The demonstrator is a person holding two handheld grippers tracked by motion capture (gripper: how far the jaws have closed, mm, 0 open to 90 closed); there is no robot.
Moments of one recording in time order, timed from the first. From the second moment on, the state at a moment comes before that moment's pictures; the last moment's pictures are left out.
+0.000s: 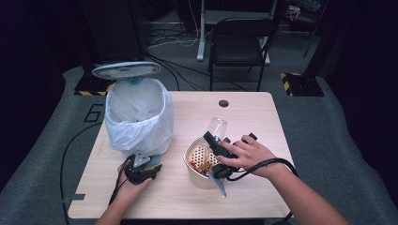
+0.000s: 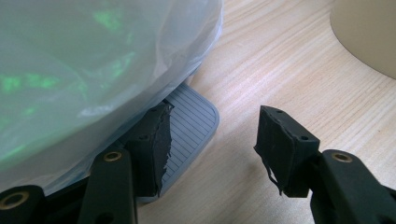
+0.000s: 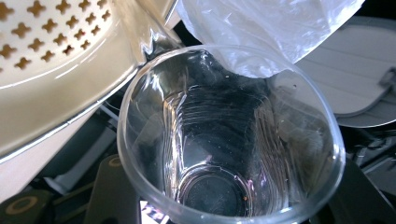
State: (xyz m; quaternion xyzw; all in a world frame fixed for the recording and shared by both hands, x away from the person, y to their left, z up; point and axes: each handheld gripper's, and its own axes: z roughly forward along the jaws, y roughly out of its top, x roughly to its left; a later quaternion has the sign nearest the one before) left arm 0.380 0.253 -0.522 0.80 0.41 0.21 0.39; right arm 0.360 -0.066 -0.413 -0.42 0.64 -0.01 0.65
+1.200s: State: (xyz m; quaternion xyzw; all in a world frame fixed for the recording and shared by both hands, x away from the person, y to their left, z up) left arm 0.380 0.253 -0.522 0.80 0.41 0.21 0.39; right arm 0.349 -0.072 -0.416 -0.39 0.67 -0.01 0.63
